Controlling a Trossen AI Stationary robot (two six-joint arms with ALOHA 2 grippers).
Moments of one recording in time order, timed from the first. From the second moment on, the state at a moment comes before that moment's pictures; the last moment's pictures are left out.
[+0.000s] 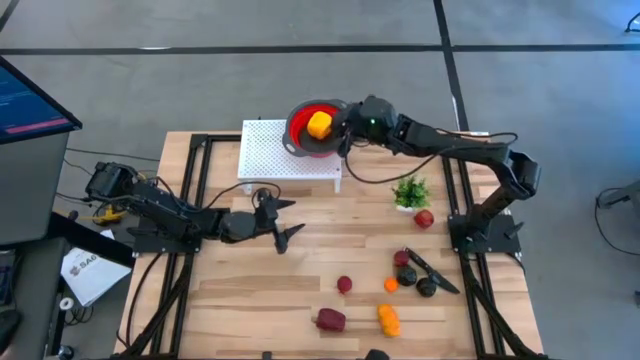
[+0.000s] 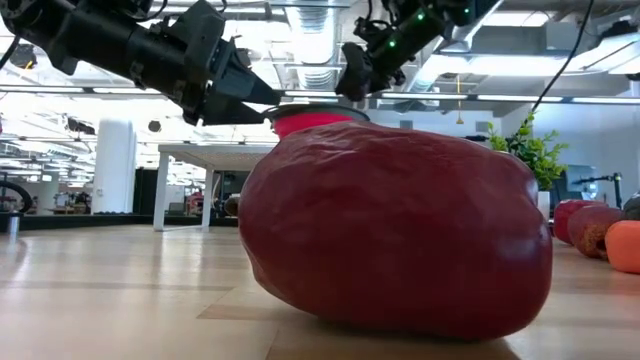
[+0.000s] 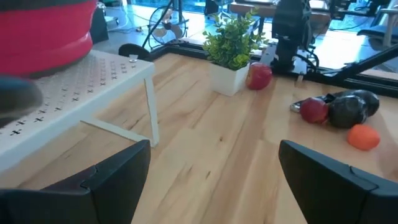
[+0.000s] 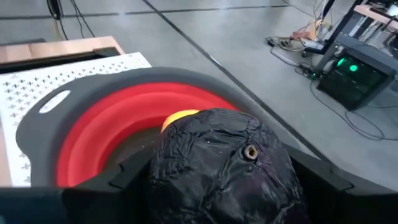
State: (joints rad) left arm -0.23 1.35 0.44 0.63 -0.63 -0.22; right arm -0.43 1.59 1.32 -0.14 0.25 -0.10
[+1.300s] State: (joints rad) left arm -0.25 1.35 0.44 0.64 -0.62 -0.22; right arm -0.47 1.69 1.32 -0.15 0.18 -0.03
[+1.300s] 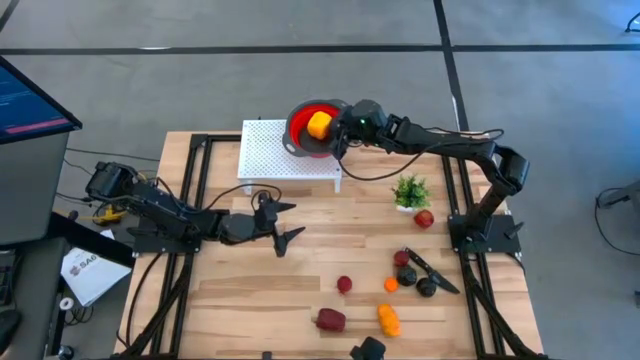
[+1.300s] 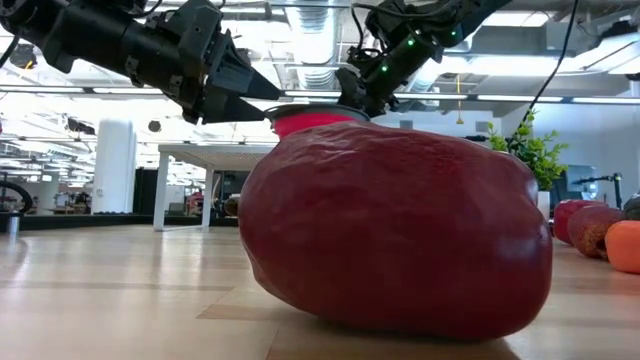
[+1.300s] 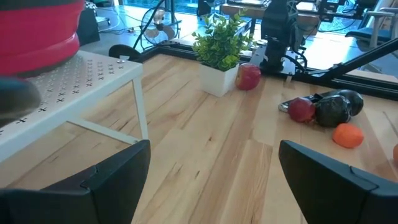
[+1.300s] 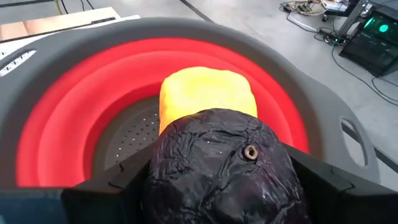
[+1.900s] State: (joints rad) left arm -0.25 1.35 0.45 0.64 -0.62 -0.22; right arm -0.49 1.69 1.32 -0.17 0.18 -0.01
